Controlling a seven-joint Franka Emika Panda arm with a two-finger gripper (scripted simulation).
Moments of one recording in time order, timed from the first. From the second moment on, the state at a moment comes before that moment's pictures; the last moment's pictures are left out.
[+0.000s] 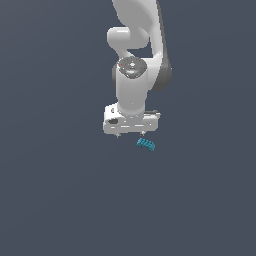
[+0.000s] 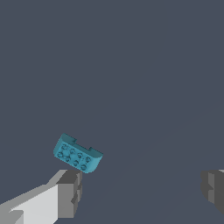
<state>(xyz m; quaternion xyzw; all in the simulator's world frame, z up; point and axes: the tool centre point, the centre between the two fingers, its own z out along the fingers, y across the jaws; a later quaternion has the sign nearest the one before) -0.007 0.010 0.173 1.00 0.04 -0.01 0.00</state>
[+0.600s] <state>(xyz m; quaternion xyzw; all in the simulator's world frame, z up) -0.009 0.014 0.166 1.00 0.08 -0.01 0.00</state>
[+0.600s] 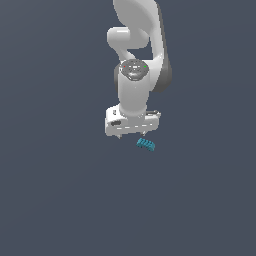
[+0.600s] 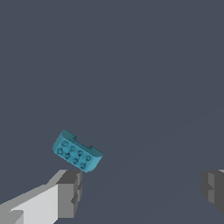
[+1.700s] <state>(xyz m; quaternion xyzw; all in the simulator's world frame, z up) -0.033 0.062 0.104 0.92 0.38 -0.01 0.01</state>
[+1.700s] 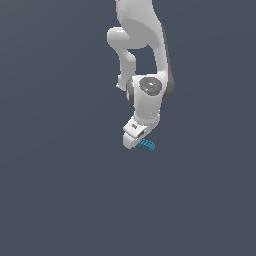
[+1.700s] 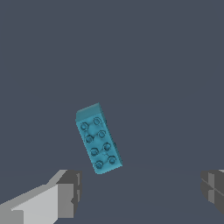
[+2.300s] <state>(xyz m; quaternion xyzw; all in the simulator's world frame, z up) -0.049 0.088 0.078 0.85 0.52 0.00 0.00</state>
